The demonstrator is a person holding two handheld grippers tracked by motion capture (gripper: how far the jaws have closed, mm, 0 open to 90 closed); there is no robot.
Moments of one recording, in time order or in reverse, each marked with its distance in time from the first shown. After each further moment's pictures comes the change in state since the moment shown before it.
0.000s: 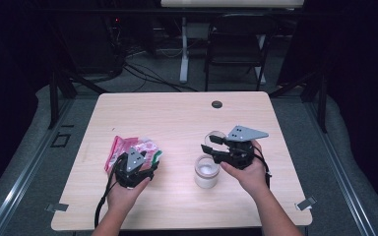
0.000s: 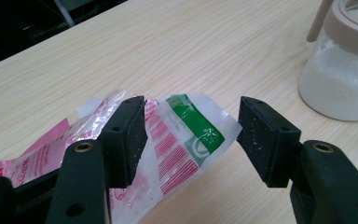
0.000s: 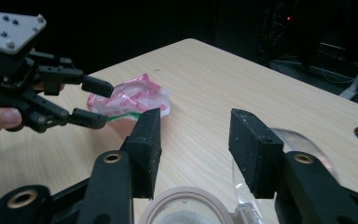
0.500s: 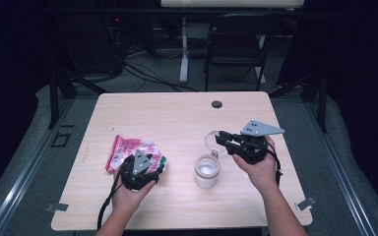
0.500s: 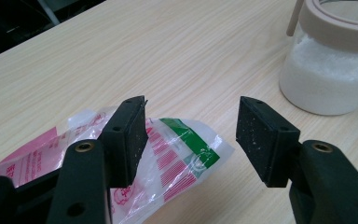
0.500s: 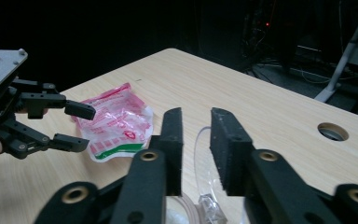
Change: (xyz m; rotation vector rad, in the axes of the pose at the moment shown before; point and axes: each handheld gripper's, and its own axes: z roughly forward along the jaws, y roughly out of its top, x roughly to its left) left arm -0.012 0.000 0.006 0.002 -0.034 0.019; right arm -0.020 0.004 -0.023 -0.032 -0.059 0.035
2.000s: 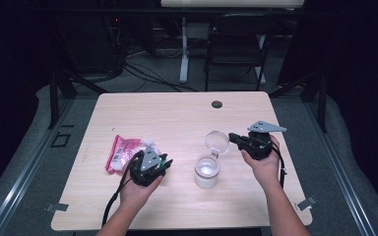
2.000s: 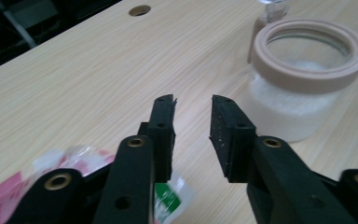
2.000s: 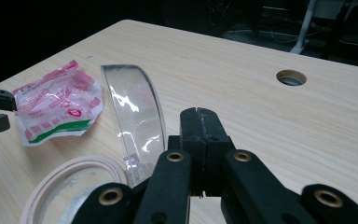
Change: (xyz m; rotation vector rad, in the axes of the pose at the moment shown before) left arm -0.017 0.032 0.009 -0.034 -0.107 0.041; right arm -0.045 -0.036 0.015 0.097 -0.114 0.121
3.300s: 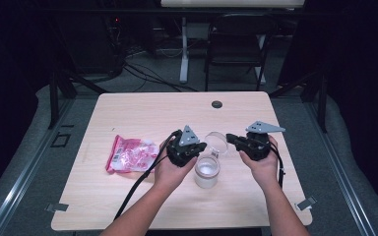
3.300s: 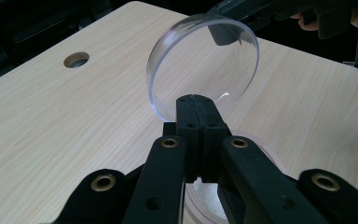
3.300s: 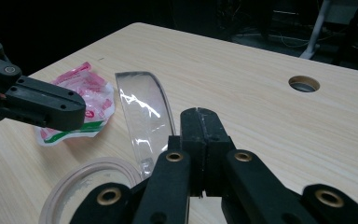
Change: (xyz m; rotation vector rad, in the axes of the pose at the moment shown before) left arm -0.027 0.087 0.047 -0.016 -0.161 0.005; right arm 0.007 0.003 -0.001 -0.012 0.035 -0.016
